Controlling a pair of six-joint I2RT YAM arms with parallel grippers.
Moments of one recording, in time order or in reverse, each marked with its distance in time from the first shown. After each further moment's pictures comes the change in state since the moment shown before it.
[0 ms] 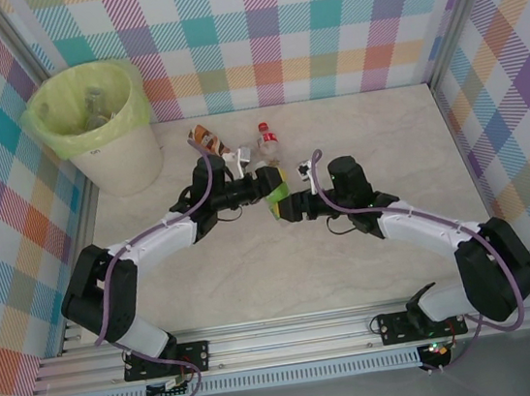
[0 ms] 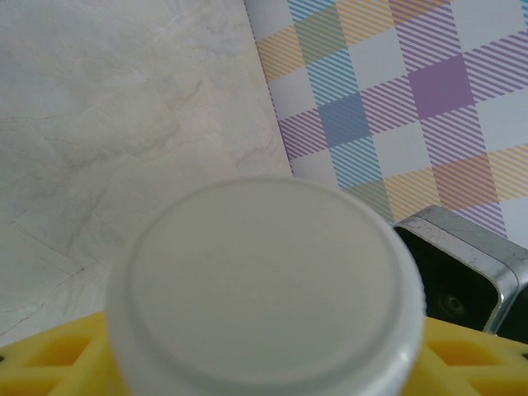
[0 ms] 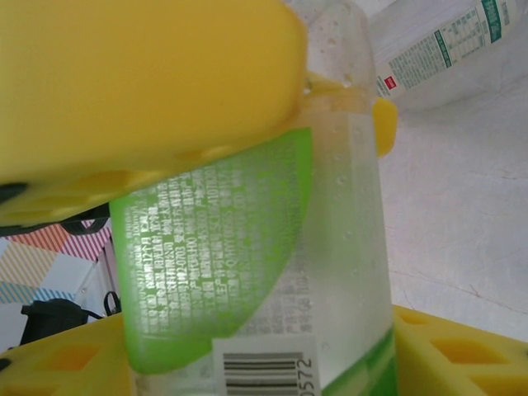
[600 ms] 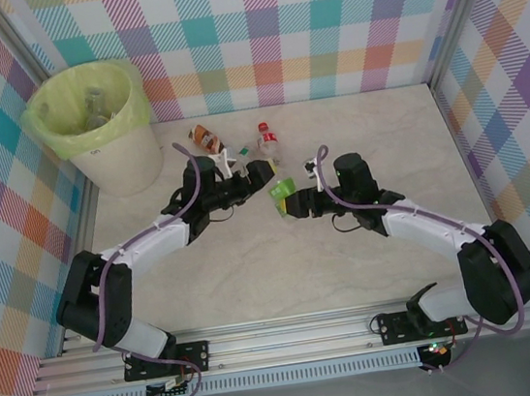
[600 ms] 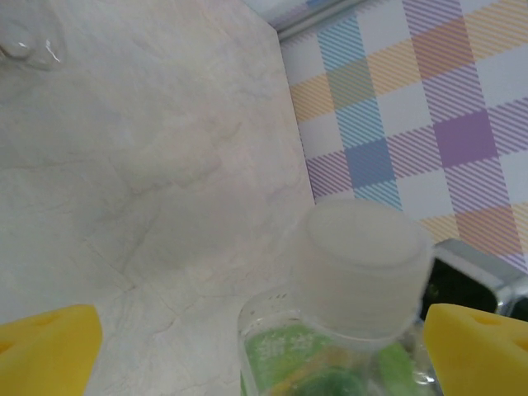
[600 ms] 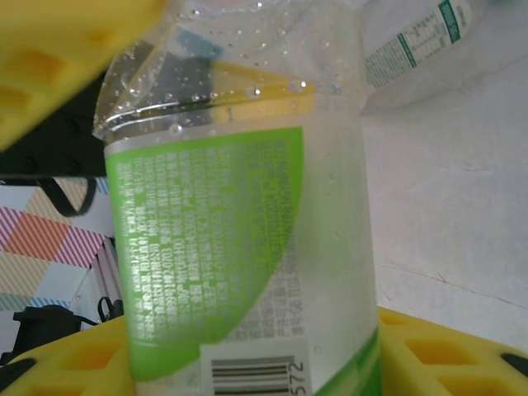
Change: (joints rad) left arm 0.047 -0.037 -0.035 -0.012 -0.066 -0.016; right arm -0.045 -0.021 0.001 -0.051 -0.013 -0.003
